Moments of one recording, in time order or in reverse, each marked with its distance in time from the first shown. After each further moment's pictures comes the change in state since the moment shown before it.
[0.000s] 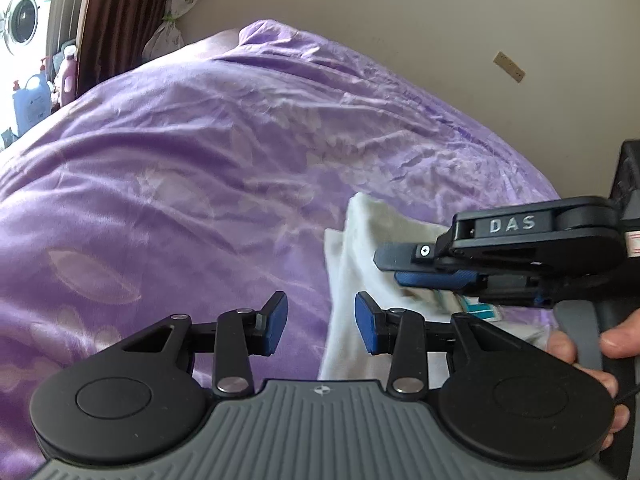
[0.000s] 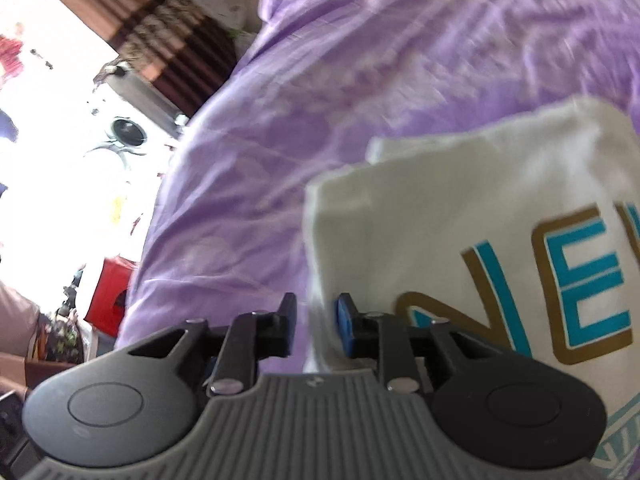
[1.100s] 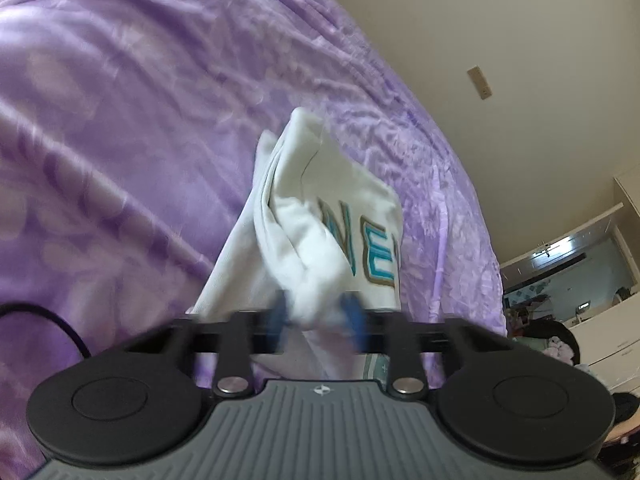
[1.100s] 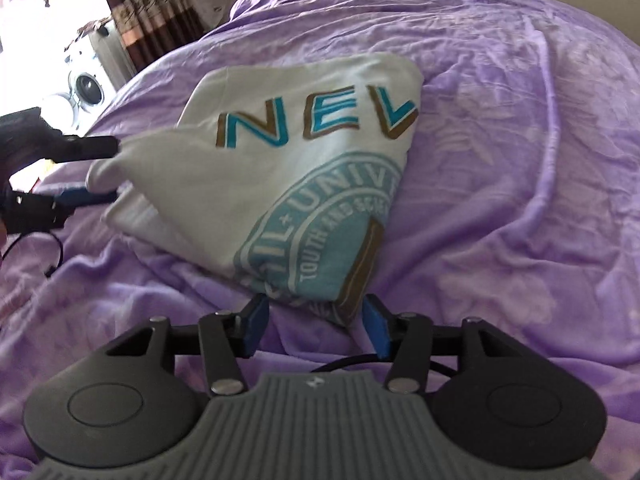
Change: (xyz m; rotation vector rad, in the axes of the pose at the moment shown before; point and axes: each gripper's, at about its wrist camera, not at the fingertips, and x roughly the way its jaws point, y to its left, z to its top) left arm -0.013 0.005 -0.047 -0.270 0.122 -0.292; right arm -0.123 -0.099 -0.186 -0.218 -0.091 -0.281
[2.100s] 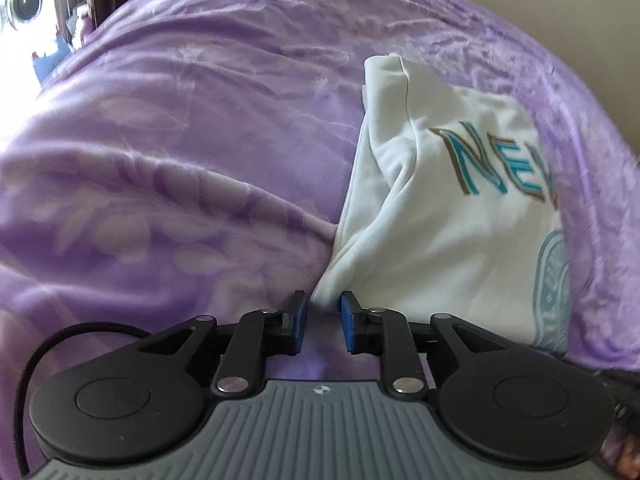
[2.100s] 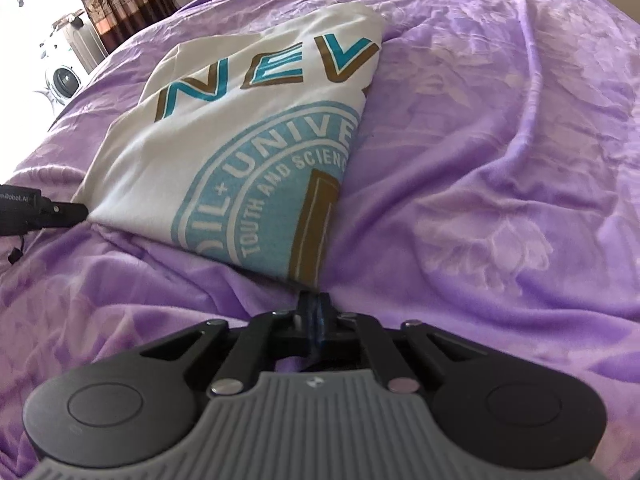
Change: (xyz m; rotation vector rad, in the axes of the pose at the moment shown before) left arm 0.012 -0.003 -0.021 0.303 0.132 0.514; right arm 0.017 -0.026 -0.017 0.066 0.073 -0.043
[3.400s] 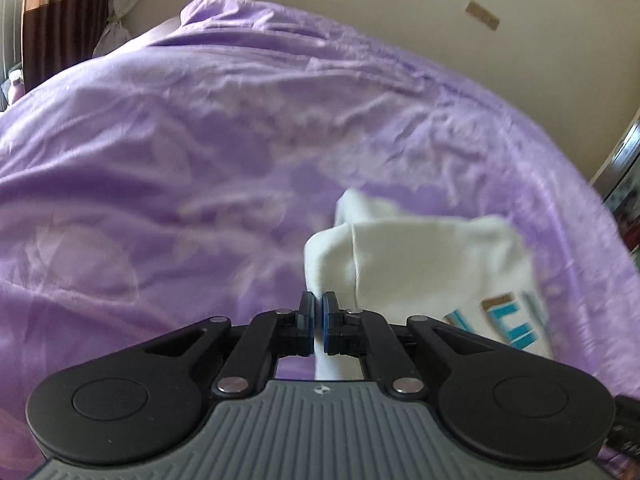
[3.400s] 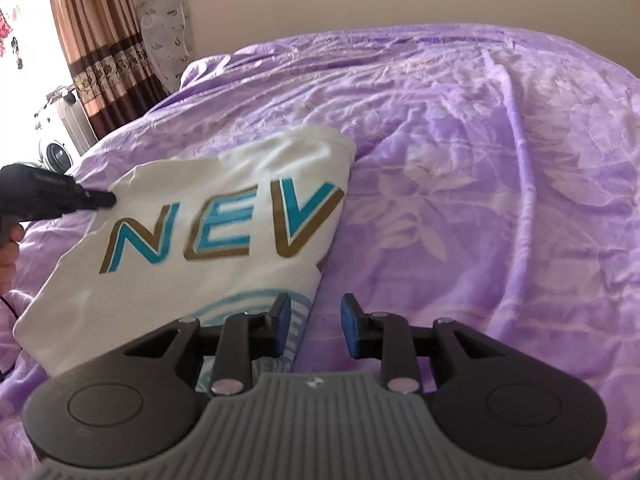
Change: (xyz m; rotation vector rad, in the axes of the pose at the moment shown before) left arm 0.085 -0.010 0.126 0.088 -0.186 -0.177; right arm 0.026 -0.032 0.081 0.040 -0.265 -0.001
